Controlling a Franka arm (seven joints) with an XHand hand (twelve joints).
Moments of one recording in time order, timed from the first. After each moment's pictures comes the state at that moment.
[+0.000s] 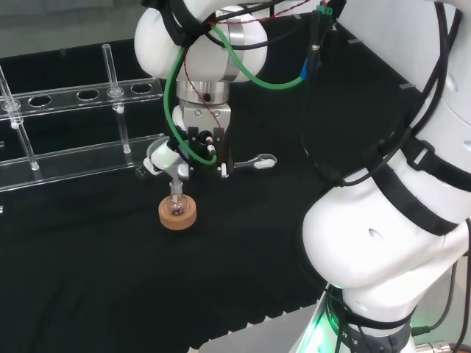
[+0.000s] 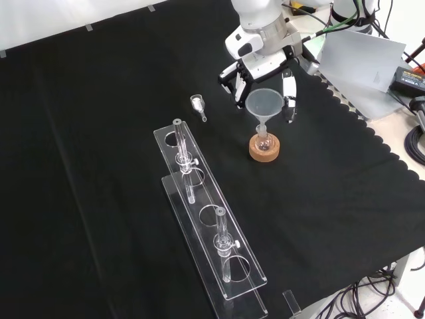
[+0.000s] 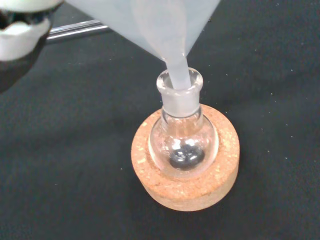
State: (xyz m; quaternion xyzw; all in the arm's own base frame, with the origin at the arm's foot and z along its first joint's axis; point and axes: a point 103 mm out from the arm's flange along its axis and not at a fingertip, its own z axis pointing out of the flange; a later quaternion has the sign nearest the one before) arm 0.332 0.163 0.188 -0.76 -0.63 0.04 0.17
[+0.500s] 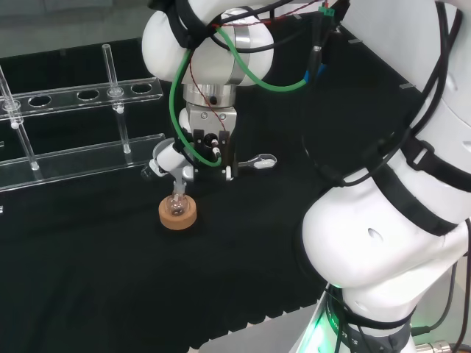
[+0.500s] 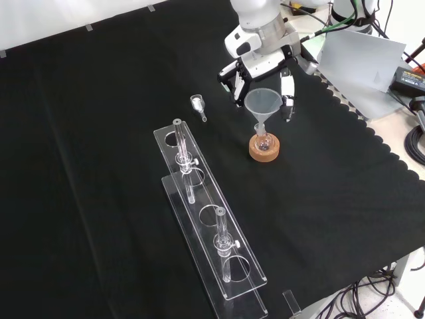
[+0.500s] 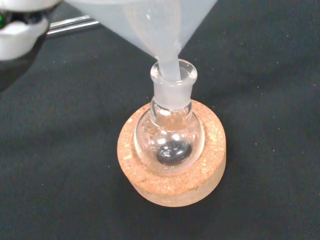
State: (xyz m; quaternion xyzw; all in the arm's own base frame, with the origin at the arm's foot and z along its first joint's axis) arm 0.329 0.156 0.183 -0.77 -0.61 0.03 0.18
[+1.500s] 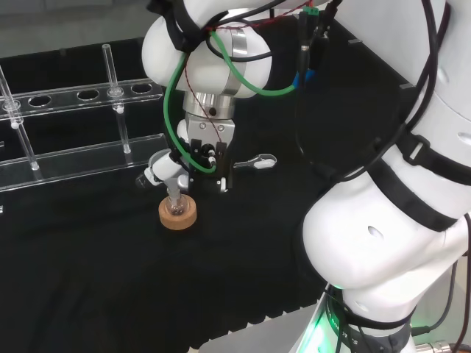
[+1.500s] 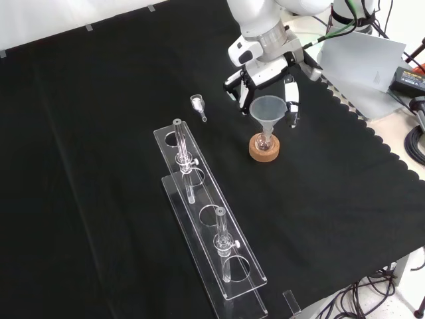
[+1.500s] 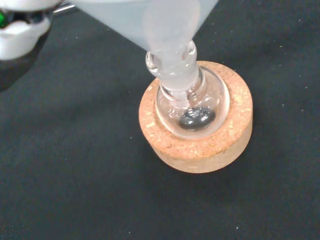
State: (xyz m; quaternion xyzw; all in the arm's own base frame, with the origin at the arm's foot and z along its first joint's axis) arm 0.321 0.169 0.167 -0.76 -0.61 0.03 0.22
